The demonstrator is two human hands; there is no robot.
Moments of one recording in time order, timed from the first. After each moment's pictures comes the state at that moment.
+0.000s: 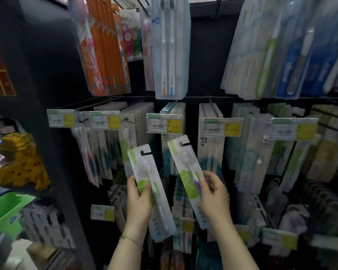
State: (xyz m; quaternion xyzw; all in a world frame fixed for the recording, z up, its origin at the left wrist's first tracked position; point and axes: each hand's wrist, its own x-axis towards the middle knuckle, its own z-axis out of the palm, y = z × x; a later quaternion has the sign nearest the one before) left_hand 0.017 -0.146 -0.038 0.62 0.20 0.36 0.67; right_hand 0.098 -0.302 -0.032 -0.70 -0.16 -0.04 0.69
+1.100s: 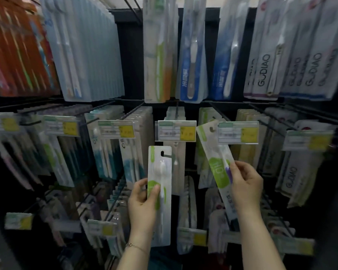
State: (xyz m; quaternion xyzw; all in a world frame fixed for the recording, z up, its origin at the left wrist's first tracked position) left_hand 0.104 -0.352 -0.045 0.57 0.17 0.36 0.71; right_hand 0.206 -0.545 0.005 -0.64 -0.05 -0.21 0.74
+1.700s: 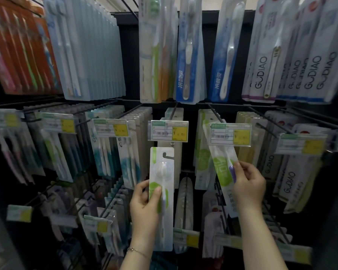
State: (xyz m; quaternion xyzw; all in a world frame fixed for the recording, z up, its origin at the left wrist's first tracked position) left_hand 0.102 -0.383 -0.042 0.55 0.17 0.38 0.72; right_hand 0.215 -0.561 0.013 -0.62 -0.04 -0.21 0.76
